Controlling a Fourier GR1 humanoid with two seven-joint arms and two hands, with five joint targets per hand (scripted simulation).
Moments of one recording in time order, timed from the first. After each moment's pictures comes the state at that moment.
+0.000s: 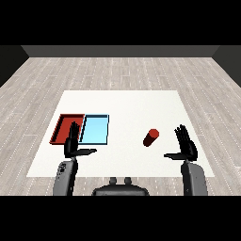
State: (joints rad) left arm 0.02 0.05 0.04 -1.59 0.04 -0.01 -0.39; right arm 0.05 -0.22 -0.25 -1.51 -0.24 0.35 -0.31
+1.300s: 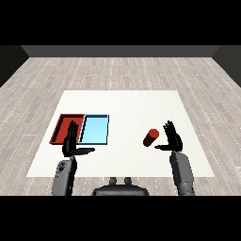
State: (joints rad) left arm 0.01 0.05 0.07 -1.58 0.07 -0.04 -0.40; right arm -0.17 -0.17 -0.24 -1.15 -0.22 0.35 -0.39
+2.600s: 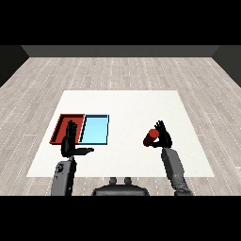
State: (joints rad) left arm 0.02 0.05 0.07 -1.64 0.09 -0.04 -0.35; right arm -0.30 -0.13 -0.19 -0.91 -0.23 0.30 -0.48
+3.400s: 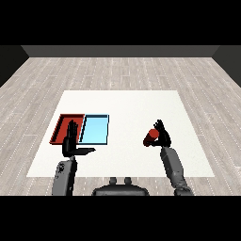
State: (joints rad) left arm 0.02 0.04 0.06 -1.64 0.07 -0.03 -0.35; right arm -0.33 -0.13 -0.17 -0.87 -0.25 0.28 -0.47
